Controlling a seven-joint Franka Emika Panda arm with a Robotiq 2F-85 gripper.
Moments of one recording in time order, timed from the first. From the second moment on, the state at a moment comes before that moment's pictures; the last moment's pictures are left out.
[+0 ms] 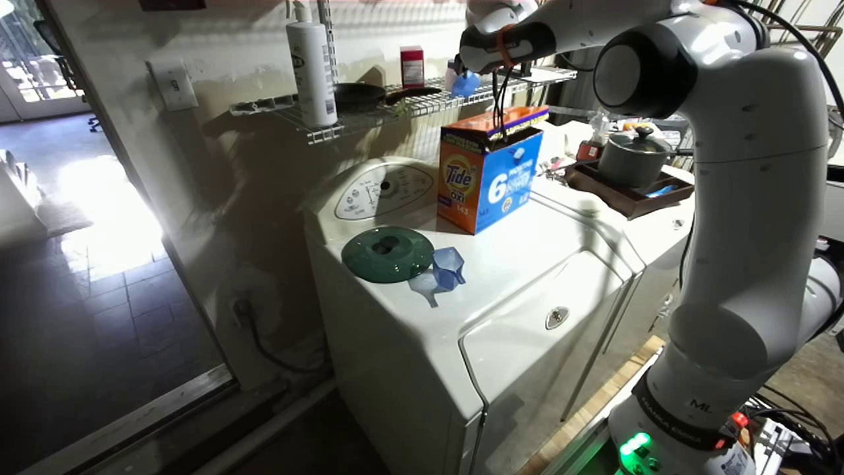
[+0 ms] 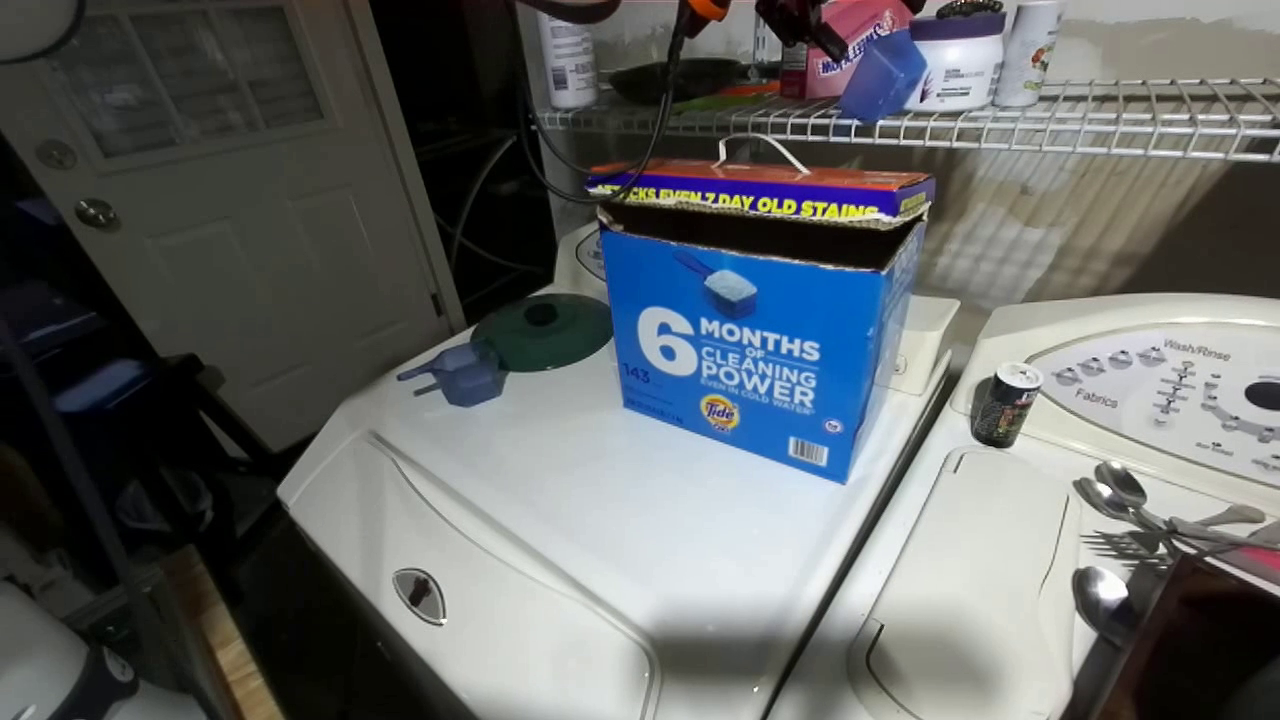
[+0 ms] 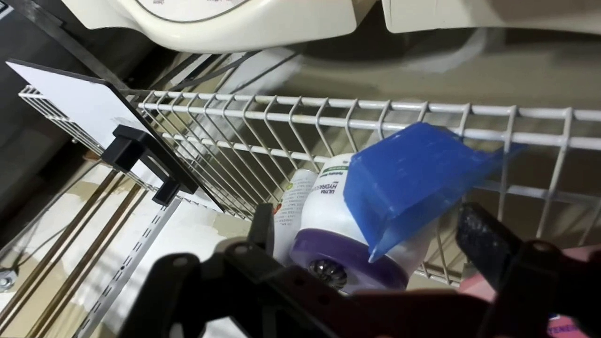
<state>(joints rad) -0.11 0.45 -0.20 -1.25 -0.51 2.43 0.19</state>
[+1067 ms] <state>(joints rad) -0.08 0.54 -0.27 -1.14 -0.52 2.42 0.33</state>
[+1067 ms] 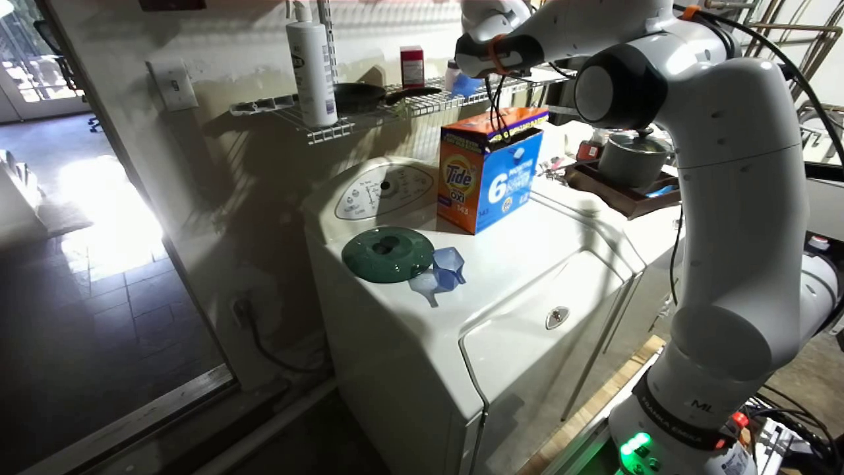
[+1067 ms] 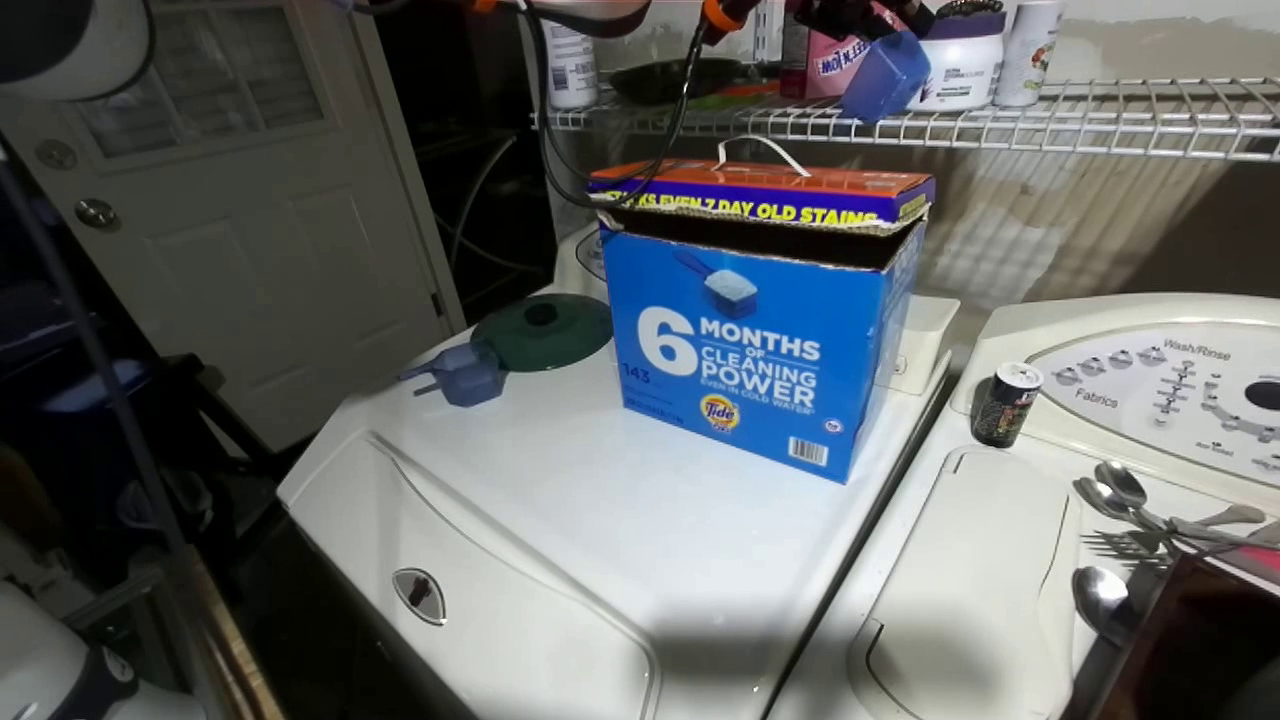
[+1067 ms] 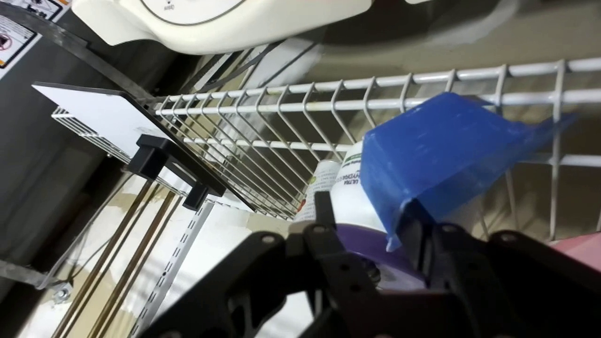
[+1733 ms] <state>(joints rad) -0.07 0.54 -0.29 -1.12 -0.53 2.41 0.39</state>
